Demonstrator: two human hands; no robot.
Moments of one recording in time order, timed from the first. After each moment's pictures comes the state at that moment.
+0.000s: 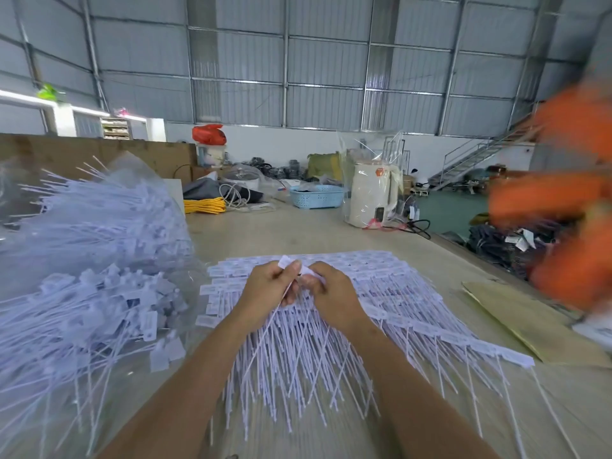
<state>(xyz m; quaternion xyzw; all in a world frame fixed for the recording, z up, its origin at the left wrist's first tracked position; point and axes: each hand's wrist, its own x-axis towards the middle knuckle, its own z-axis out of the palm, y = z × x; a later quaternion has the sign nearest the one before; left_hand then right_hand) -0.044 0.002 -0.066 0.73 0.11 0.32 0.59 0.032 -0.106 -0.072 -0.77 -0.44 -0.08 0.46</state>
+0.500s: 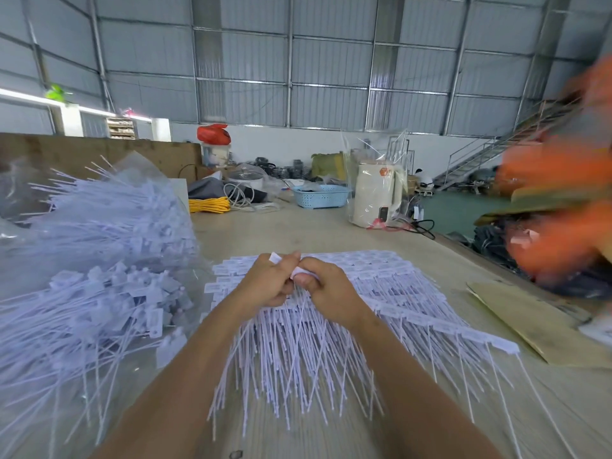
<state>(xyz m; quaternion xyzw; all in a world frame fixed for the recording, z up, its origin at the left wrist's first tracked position) -0.056 0.003 -0.039 0.75 0.14 0.23 0.61 0.024 -0.105 -0.057 -0.72 -0.53 -0.07 0.44</state>
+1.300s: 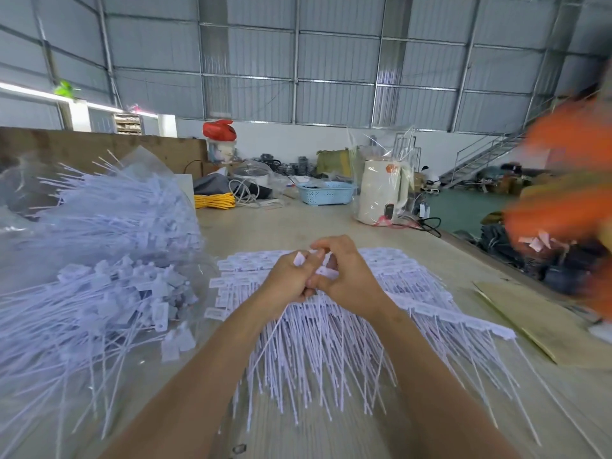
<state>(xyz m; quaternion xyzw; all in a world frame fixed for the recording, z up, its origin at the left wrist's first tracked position) -0.041 -0.016 -0.049 0.74 0.12 0.24 0.62 0.030 -0.123 -0.044 -0.72 -0.52 -0.09 0.46</state>
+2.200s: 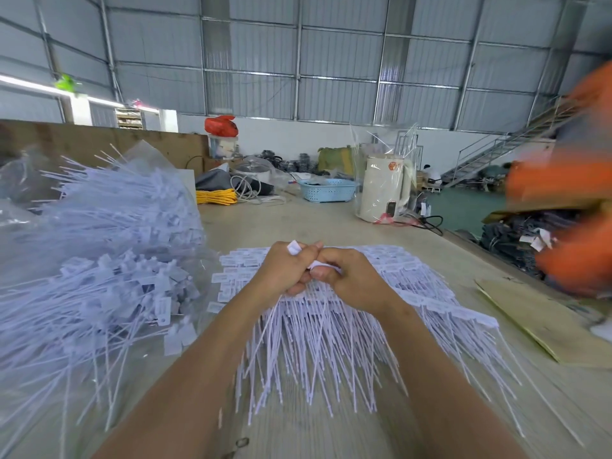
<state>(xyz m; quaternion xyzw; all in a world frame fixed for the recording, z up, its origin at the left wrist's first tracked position) -0.051 -0.010 -0.035 0.73 0.13 0.26 0.62 0.027 -0.124 -0.038 -0.72 -0.56 -0.05 0.40</state>
